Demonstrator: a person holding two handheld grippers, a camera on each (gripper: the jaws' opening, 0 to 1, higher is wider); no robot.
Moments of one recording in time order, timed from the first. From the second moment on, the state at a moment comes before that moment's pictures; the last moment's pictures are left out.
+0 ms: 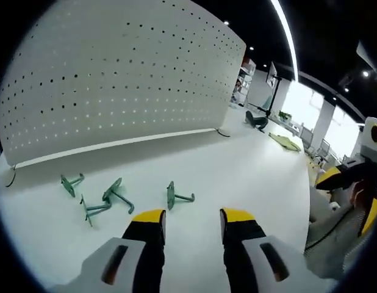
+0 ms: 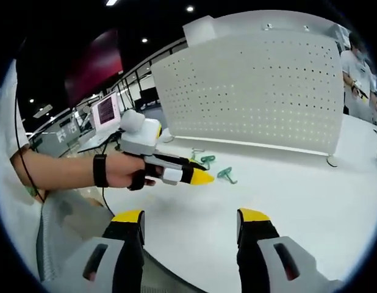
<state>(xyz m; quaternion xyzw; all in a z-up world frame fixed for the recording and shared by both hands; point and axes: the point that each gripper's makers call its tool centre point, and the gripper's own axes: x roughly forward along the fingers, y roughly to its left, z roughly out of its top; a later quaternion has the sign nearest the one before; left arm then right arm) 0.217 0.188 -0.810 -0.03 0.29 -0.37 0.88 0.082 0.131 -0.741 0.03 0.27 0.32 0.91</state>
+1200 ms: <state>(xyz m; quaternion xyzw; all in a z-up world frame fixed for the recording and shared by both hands) 0.241 0.181 -0.838 0.02 0.29 -0.35 0.89 0.084 0.131 -0.740 0.04 0.28 0.31 0.91</state>
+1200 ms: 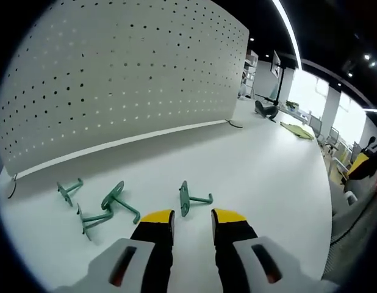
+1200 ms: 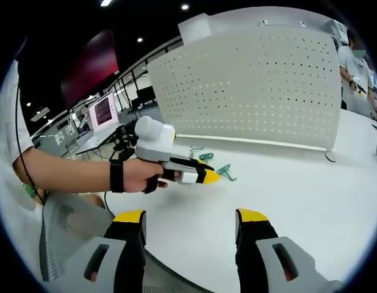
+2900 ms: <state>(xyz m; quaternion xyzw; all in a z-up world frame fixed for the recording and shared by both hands) 0.235 0.167 -0.830 0.00 0.30 -0.38 0.88 0.087 0.123 -0.738 0.05 0.27 0.30 0.91</state>
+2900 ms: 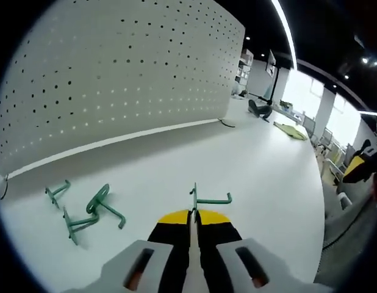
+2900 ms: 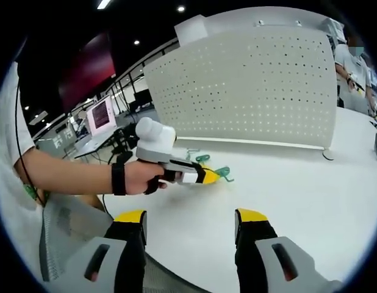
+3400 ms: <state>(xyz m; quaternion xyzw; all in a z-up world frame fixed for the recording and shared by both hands) 0.212 0.166 -0.805 -0.04 0.27 -0.40 0.88 0.093 0.123 -0.730 0.06 0.25 0.30 0.92</state>
